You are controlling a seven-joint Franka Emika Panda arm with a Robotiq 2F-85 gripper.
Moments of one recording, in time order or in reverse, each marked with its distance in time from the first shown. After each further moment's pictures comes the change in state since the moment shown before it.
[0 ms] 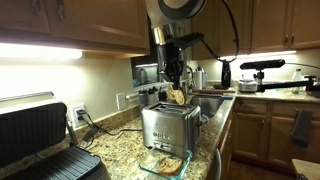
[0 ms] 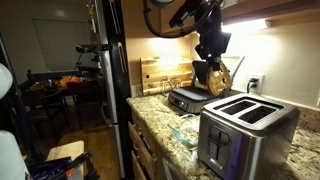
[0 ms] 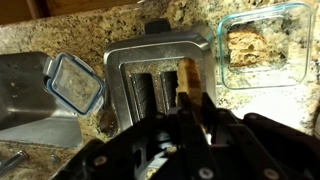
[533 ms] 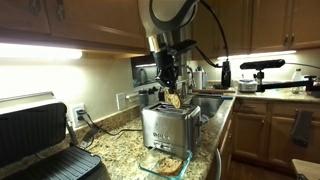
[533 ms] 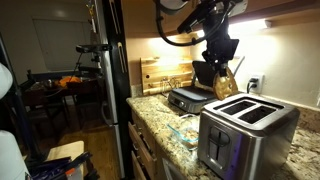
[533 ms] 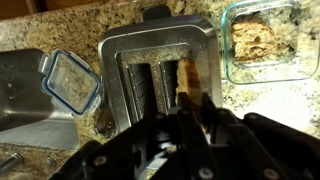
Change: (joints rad) arm 0.000 0.102 -0.014 0.080 0.000 0.000 -0.004
